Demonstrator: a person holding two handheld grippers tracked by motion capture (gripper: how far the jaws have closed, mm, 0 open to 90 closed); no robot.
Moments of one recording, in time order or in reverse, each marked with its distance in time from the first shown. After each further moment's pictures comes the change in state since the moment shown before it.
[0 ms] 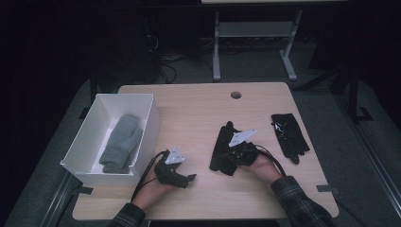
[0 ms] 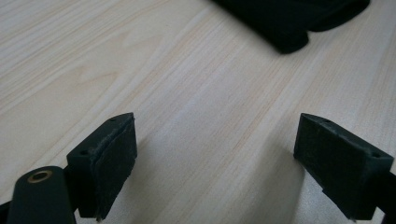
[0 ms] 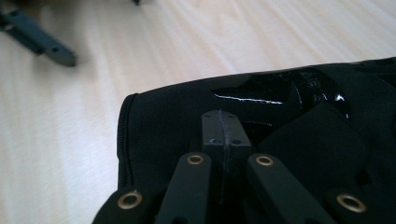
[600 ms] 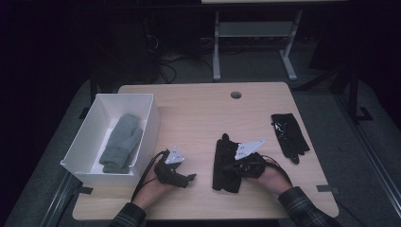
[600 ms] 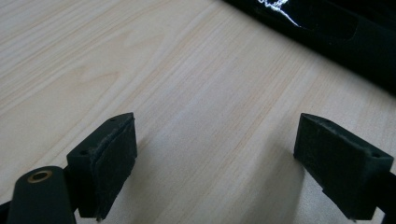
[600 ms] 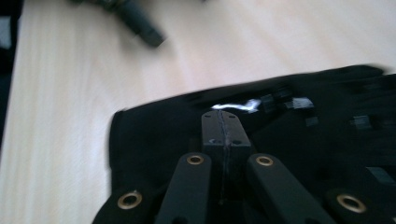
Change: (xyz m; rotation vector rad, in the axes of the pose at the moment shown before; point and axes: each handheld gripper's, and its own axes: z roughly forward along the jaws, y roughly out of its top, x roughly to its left) left arm 0.000 0.000 0.000 -0.006 0.003 -0.007; right arm 0.033 -0.014 -0.029 -0.015 0.073 -0.069
